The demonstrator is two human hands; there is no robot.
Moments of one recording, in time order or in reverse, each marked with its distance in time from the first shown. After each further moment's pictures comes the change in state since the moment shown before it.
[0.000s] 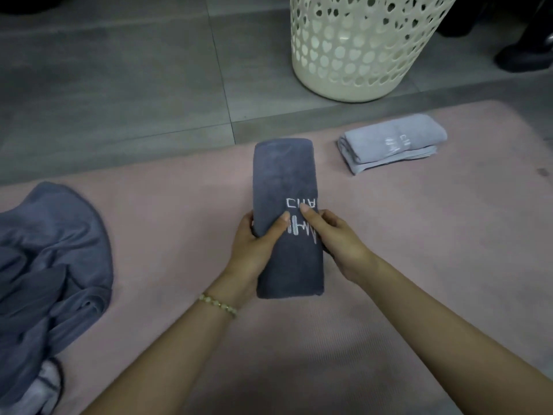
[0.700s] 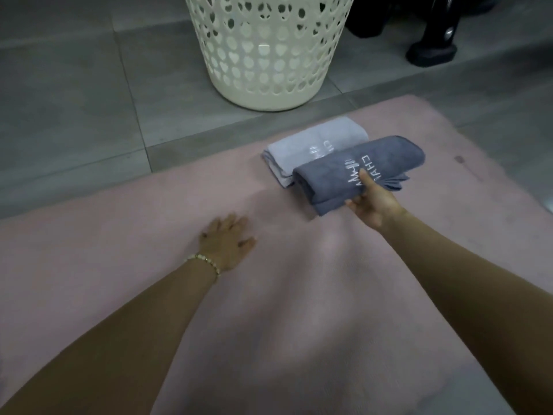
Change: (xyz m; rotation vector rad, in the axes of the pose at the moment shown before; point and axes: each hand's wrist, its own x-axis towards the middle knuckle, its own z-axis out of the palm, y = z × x) left_hand 0.132 -0.035 0.075 1.576 -0.371 0.165; right_hand 0.080 -0.044 -0.210 0.575 0.349 -0.167
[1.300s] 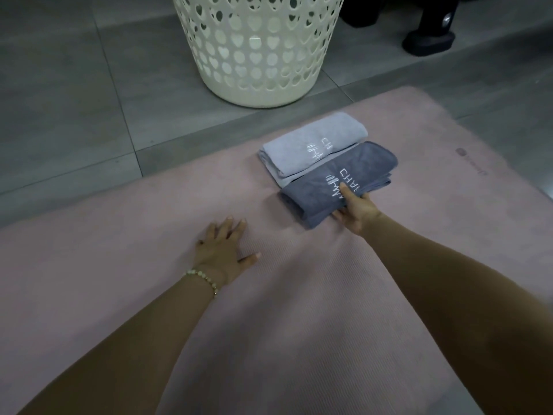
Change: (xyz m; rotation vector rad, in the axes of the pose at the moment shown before) left_hand 0.012 -0.009 0.014 0.153 0.024 0.038; right_hand 0.041 0.040 -0.004 0.015 0.138 0.050
